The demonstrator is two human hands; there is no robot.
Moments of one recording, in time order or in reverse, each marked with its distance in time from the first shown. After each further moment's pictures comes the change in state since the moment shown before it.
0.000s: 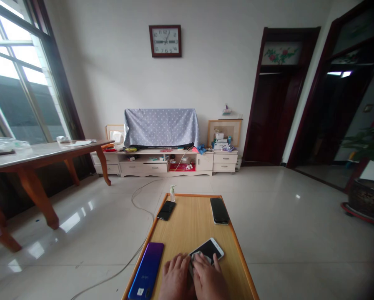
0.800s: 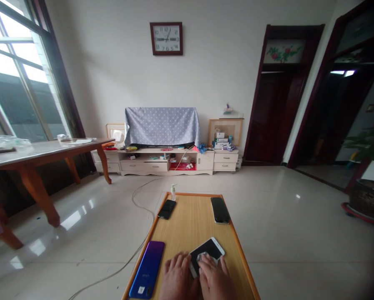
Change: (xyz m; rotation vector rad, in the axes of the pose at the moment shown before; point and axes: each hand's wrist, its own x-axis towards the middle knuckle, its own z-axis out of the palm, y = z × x) left_hand -0.002 0.010 -0.011 0.038 -0.031 -0.038; right_hand -0.008 0.020 -0.001 -0.064 0.026 0.010
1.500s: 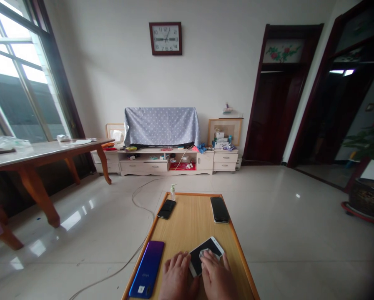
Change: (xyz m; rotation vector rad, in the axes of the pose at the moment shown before) left_hand 0.000 -0.006 0.008 -0.028 0.022 0.029; right_hand 0.002 0.001 -0.007 -0.045 0.069 0.022
